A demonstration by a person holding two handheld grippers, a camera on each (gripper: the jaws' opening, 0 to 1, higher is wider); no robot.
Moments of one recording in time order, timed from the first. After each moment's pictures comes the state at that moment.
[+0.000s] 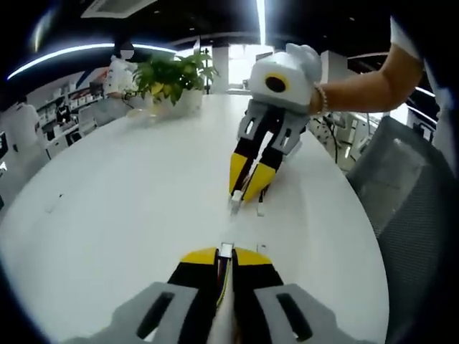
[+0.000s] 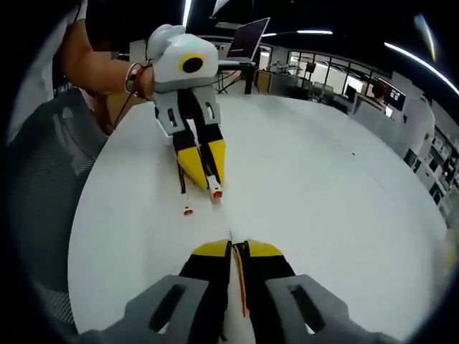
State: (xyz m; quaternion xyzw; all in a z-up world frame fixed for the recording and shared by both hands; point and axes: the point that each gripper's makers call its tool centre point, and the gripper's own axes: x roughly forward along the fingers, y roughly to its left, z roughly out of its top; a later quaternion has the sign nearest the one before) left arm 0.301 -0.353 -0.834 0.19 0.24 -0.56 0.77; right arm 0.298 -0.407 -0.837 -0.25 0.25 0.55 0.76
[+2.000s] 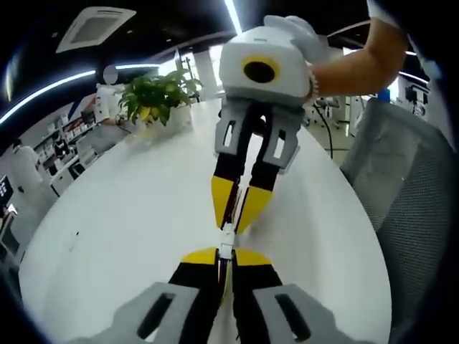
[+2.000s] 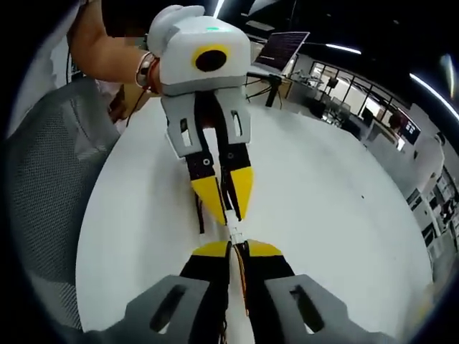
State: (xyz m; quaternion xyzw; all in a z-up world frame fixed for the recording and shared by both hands) left arm 0.287 -0.359 -0.797 0.26 0.17 -0.56 0.77; right arm 0.283 -0.362 -0.803 -0.31 0.21 0.58 0.72
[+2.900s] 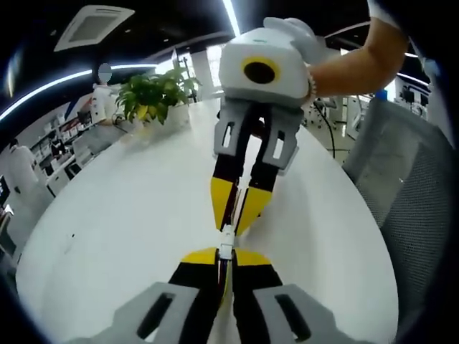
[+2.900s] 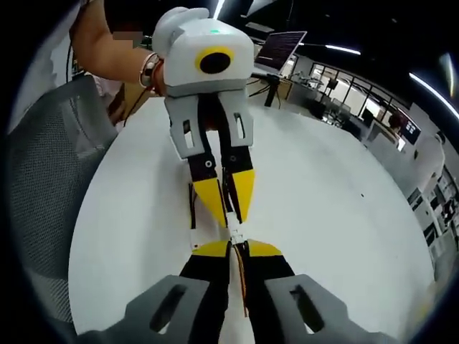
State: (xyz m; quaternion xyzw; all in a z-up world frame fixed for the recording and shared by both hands) left arm 0.303 -0.365 -0.804 0.25 0.18 -0.57 0.76; right arm 0.298 -0.367 -0.810 -0.31 0.20 0.58 0.73
